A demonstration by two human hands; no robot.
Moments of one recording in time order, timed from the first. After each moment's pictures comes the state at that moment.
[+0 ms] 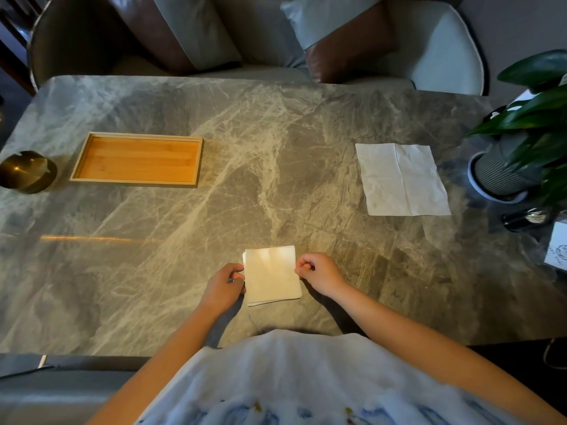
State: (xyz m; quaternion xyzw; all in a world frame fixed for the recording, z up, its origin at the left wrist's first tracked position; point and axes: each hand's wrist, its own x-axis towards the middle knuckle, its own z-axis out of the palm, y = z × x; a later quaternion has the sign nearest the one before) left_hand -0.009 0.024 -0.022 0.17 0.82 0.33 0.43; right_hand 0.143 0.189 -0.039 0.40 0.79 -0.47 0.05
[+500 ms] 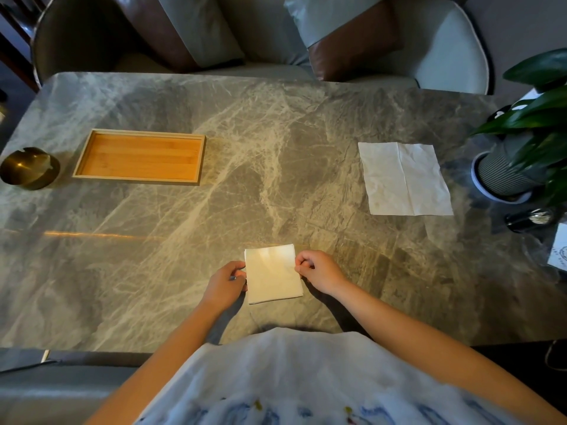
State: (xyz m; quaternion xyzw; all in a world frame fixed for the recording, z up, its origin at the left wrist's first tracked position) left_hand -0.009 0.025 -0.020 0.17 0.81 0.34 0.45; right_hand 0.140 0.189 -0.032 0.38 0.79 -0.47 0.07
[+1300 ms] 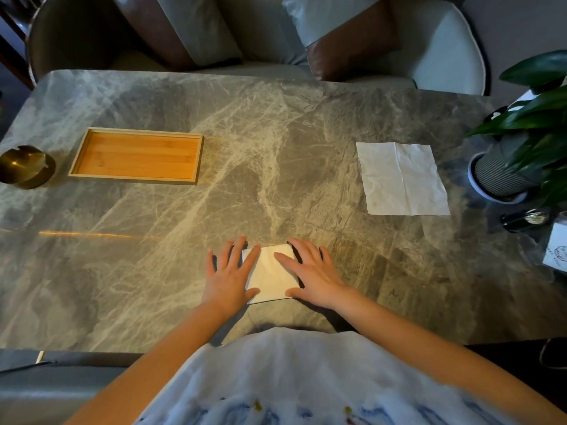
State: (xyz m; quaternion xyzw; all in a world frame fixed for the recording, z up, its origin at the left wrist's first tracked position) left_hand -0.003 0.027 -0.026 0.51 0.84 -0.06 0.16; right_hand 0.149 0.181 -0.034 0.19 0.95 -0.19 0.15
